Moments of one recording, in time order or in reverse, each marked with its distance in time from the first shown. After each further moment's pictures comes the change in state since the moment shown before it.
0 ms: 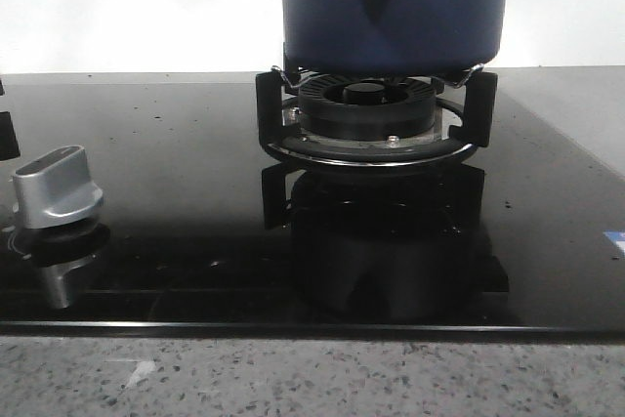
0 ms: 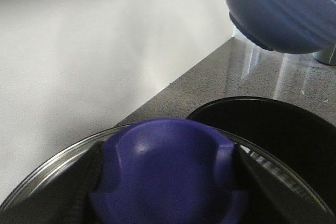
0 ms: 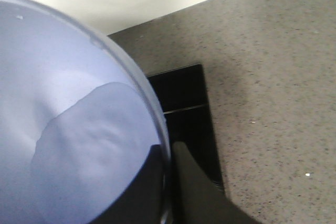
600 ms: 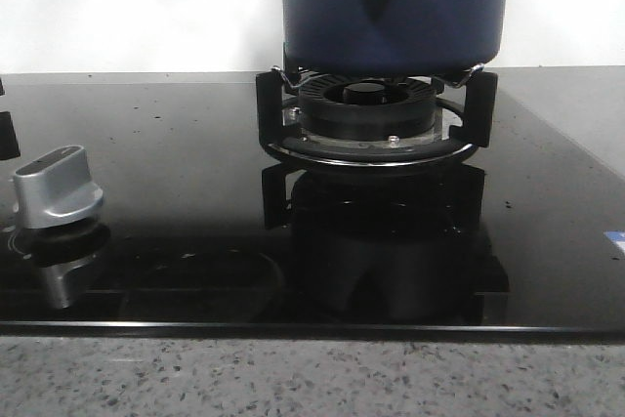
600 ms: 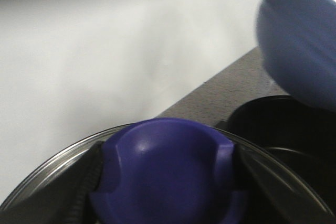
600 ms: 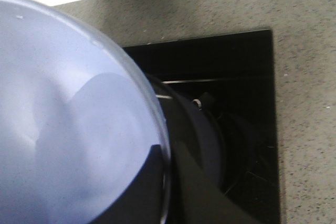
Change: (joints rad) left arm 0.082 0.000 0.000 -0.010 -0.030 0.000; right arm 0.175 0.063 -0.009 0.008 0.004 0.002
